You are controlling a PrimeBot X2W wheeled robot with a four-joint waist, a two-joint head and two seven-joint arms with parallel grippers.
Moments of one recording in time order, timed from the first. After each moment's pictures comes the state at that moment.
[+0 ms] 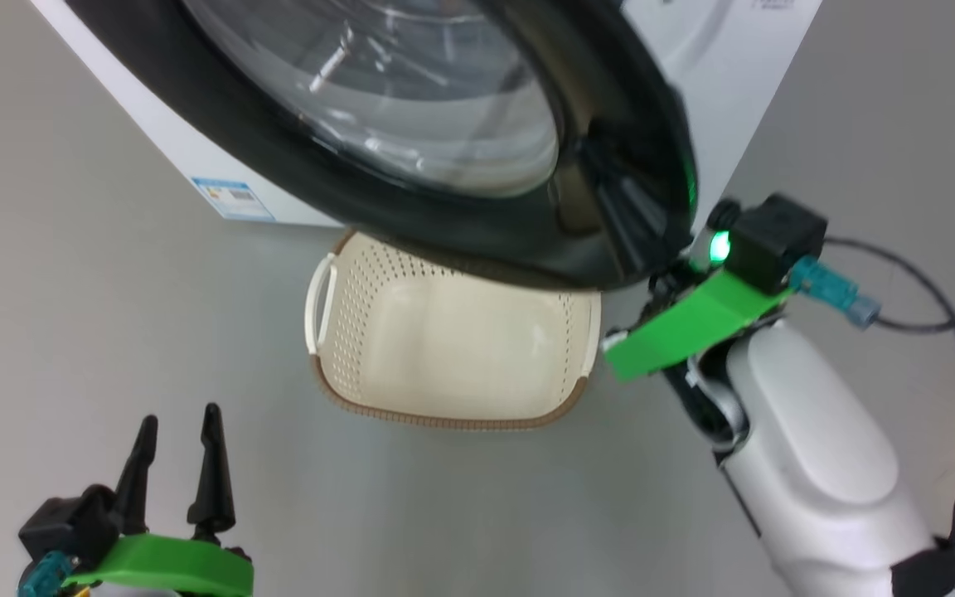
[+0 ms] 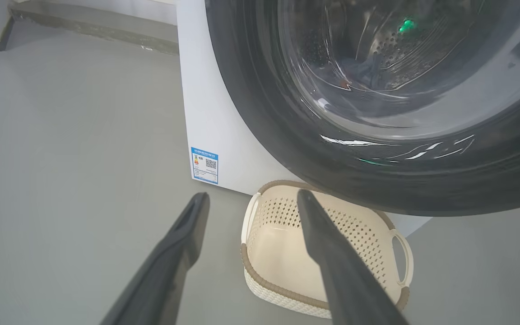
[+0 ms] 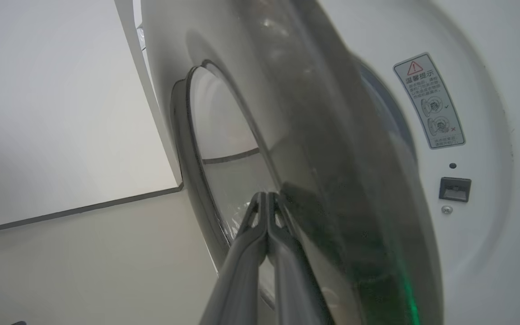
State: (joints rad) left arm -0.09 0.04 0.01 0.22 -0.35 -0.13 -0.25; right arm -0.64 -0.07 0.34 0.31 0.34 0.13 -0.26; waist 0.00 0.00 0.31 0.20
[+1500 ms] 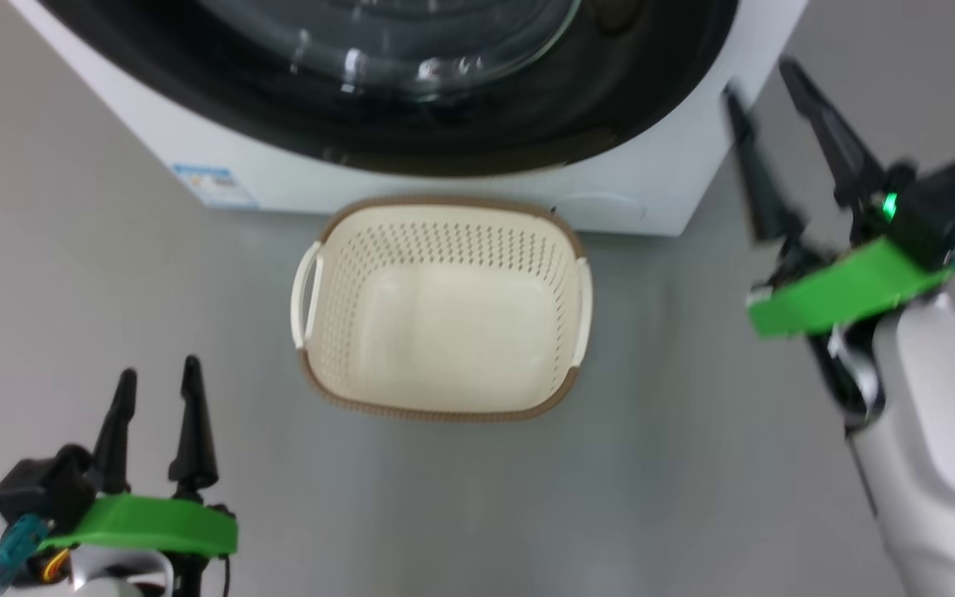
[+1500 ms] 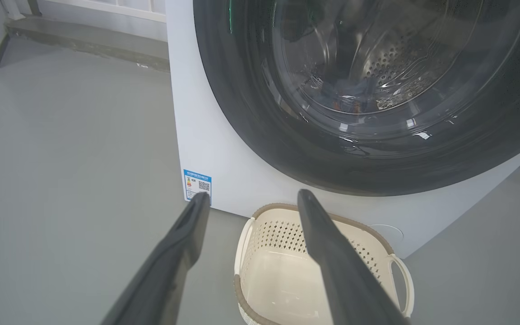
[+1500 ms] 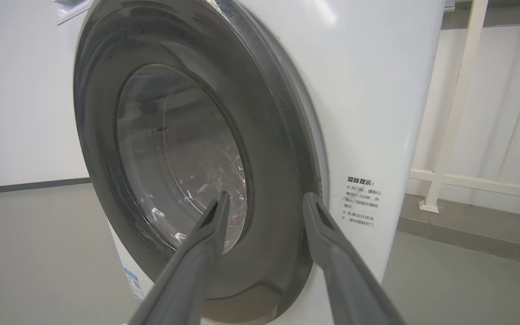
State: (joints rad) left arm -0.19 0.05 0.01 0.23 -0.37 -0.13 -0.26; right arm -0.65 -0.24 0.17 0.24 0.24 0.14 -0.26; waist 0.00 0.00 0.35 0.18
